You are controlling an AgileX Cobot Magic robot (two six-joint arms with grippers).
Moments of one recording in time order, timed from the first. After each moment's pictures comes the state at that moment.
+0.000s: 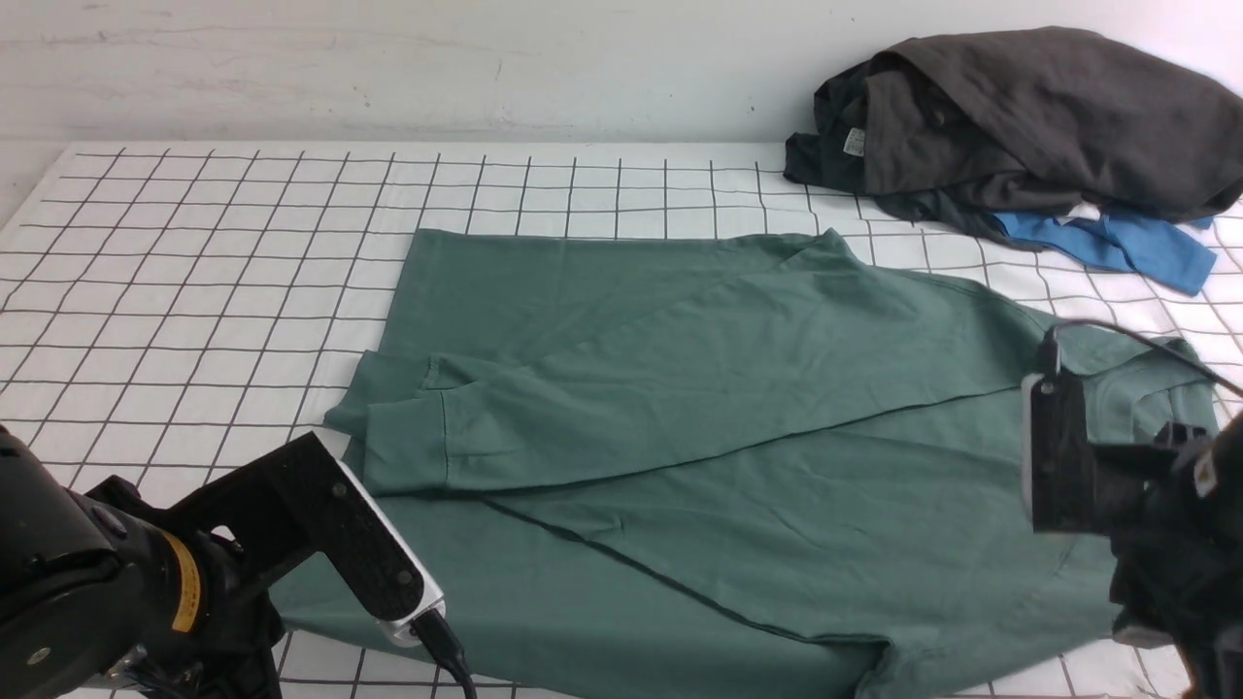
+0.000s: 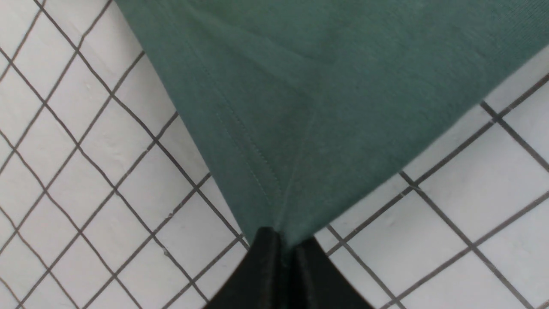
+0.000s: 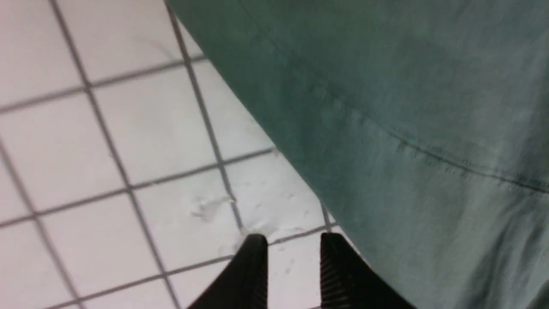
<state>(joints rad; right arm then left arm) 0.24 1.46 -0.78 -0.18 0.88 -0.98 -0.56 1.17 -0.65 0.30 0.82 0.08</state>
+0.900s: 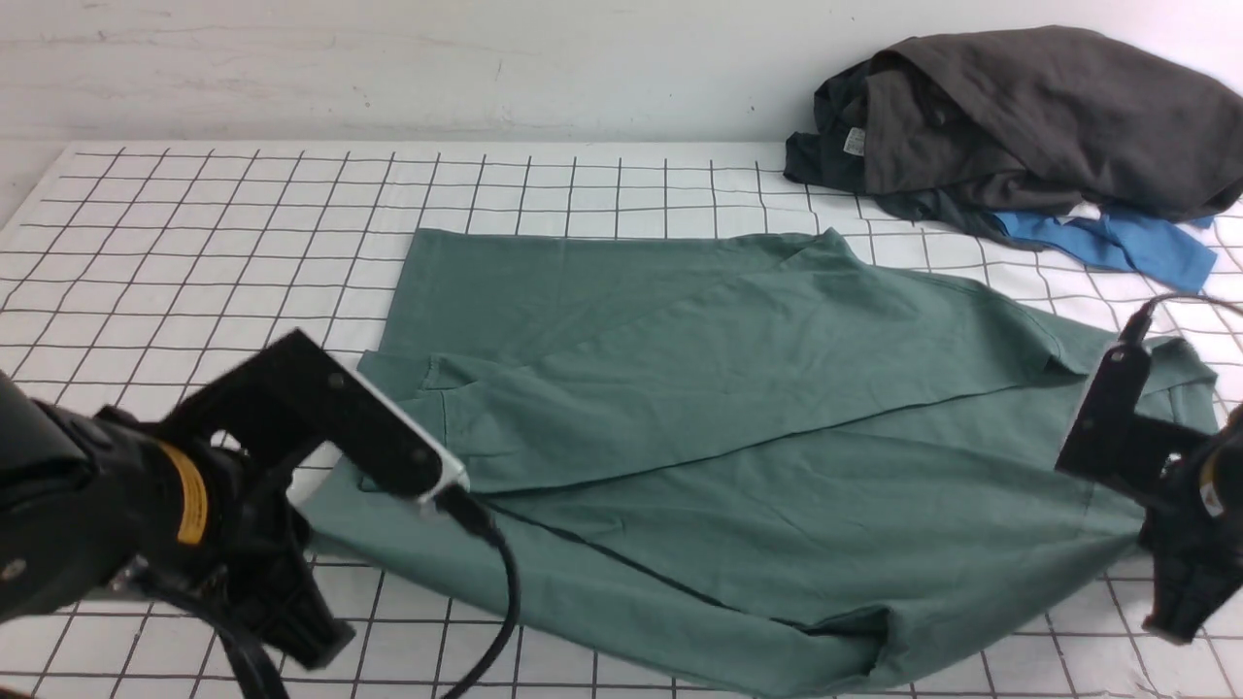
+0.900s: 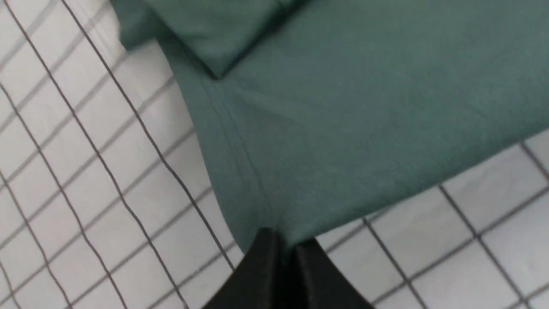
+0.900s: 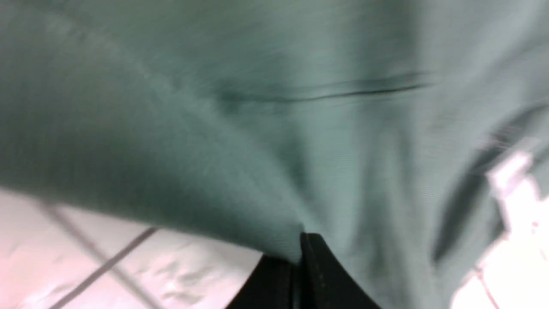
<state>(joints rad) 0.13 1.57 -0.76 -0.58 0.59 -0.34 -0.56 1.16 -0.80 0.28 0.81 -0.04</state>
